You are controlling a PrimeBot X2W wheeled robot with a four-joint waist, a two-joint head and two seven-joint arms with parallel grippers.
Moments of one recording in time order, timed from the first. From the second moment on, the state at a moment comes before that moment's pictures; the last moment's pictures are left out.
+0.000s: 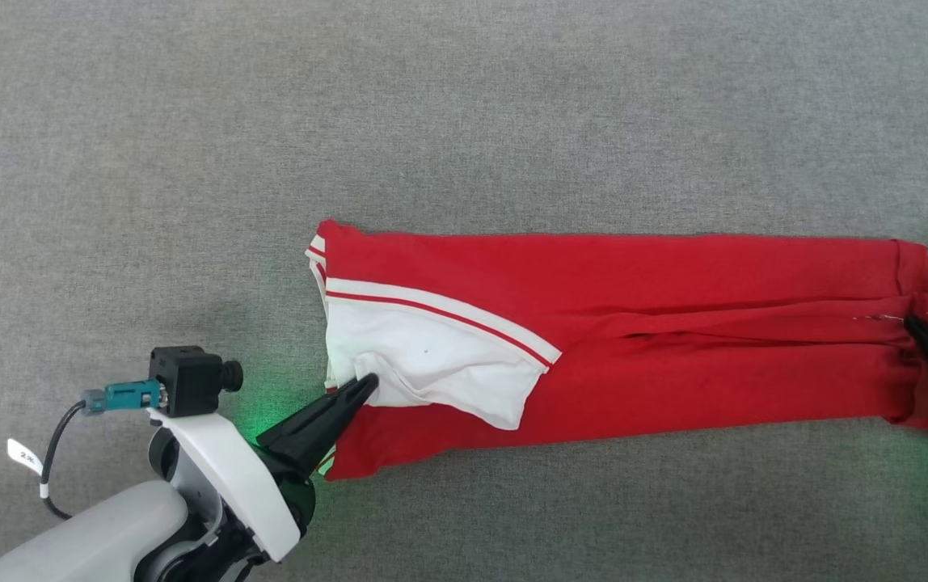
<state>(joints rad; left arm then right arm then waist) -0.61 0.80 -1.18 0.08 -1.41 -0.13 -0.26 -0.19 -0.49 -0.10 0.06 0.65 0.13 0.60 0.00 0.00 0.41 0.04</state>
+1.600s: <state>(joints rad) -0.14 0.19 -0.09 0.23 -0.25 -0.13 -0.26 -0.25 -0.49 -0.13 0.29 0.74 0.13 0.79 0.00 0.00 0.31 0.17</state>
